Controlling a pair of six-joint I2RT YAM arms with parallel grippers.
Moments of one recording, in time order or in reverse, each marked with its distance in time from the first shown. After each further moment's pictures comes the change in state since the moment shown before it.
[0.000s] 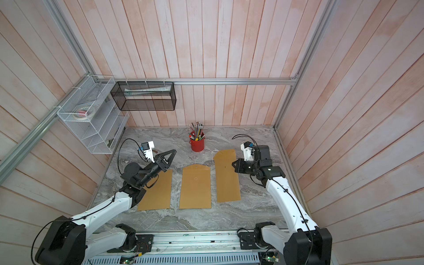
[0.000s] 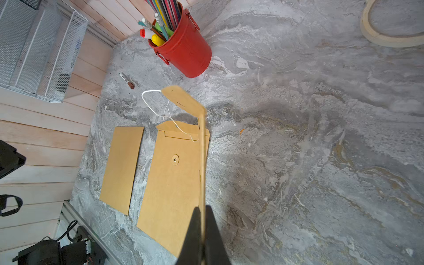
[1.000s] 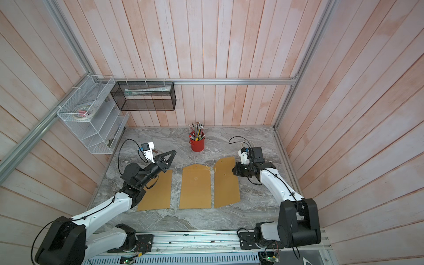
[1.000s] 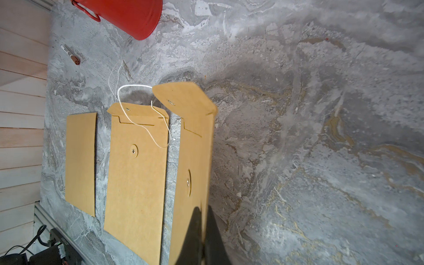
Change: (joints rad) left arm 0.002 -0.007 -0.012 -0.004 -0.003 0.000; right arm -0.015 0.222 -0.043 0.051 0.036 -0.045
